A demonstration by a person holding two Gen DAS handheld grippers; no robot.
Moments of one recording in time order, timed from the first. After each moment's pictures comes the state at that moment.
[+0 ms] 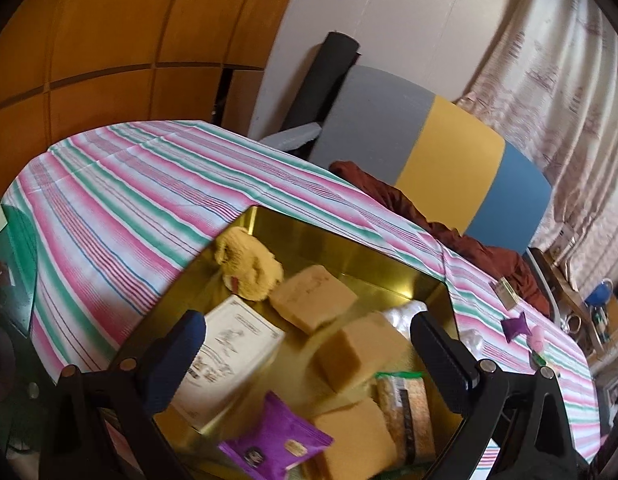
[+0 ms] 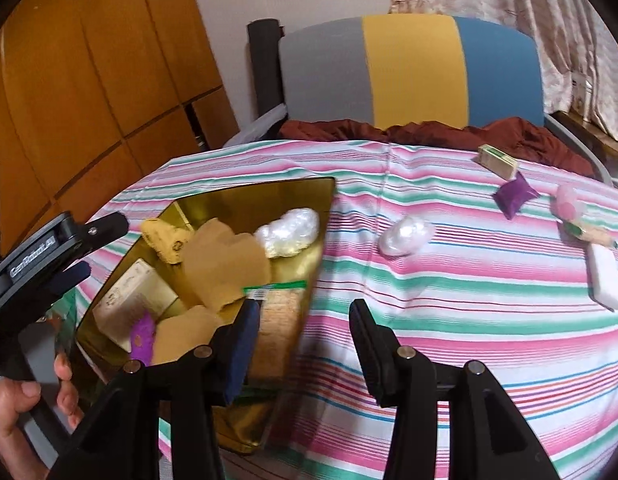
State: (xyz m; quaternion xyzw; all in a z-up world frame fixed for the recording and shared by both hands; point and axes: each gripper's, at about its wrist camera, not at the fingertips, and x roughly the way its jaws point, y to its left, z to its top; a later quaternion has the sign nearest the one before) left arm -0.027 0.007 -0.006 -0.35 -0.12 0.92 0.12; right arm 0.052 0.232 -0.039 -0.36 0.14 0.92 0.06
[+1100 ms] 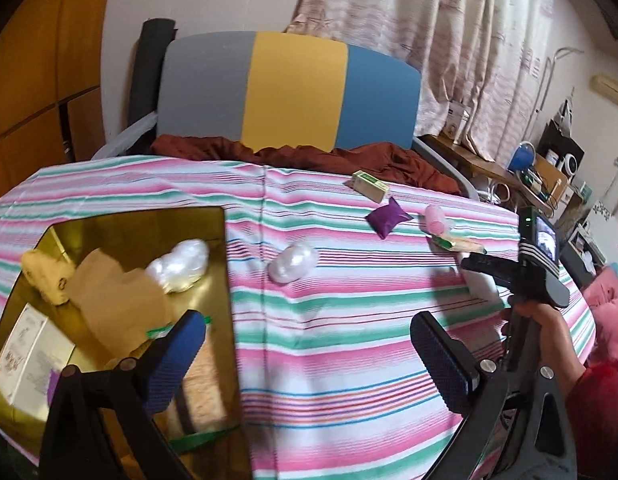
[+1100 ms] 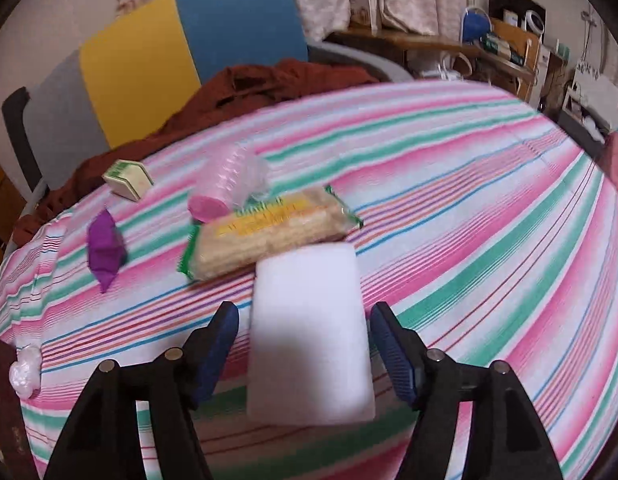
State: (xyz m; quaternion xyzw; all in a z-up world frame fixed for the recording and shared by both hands) left arm 0.042 0.198 0.000 -0.36 0.04 0.87 0.33; right arm 0.101 0.560 -0.107 -0.39 0.27 0.80 0.37
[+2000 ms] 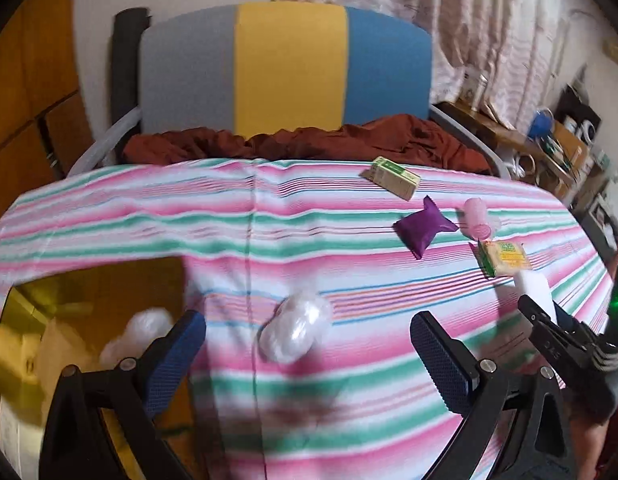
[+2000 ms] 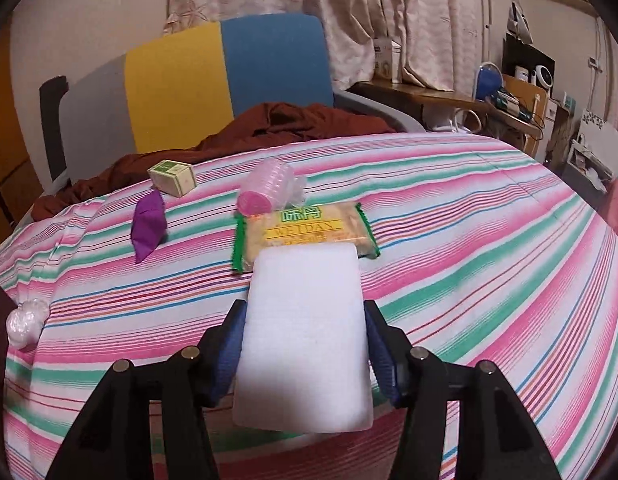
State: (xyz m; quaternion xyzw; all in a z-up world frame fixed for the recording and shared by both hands) left arm -0.049 0.287 -0.027 -0.39 0.11 0.86 0.32; right arm 0.119 0.502 -0.099 -0.32 0.17 0.86 0.36
